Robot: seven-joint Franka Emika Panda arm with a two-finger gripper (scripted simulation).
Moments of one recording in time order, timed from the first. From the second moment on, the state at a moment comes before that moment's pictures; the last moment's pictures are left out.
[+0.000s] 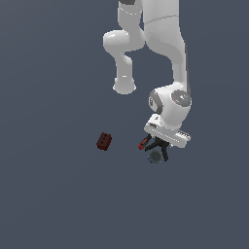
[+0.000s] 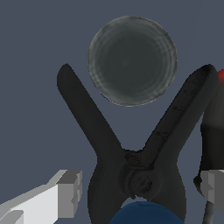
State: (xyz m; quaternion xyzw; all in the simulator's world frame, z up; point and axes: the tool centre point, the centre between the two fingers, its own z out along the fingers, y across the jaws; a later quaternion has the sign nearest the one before) arm -0.035 0.192 0.044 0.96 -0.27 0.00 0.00
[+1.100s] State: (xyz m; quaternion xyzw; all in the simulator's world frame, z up) arm -0.026 0.191 0.029 0.96 -0.27 0.01 0.00
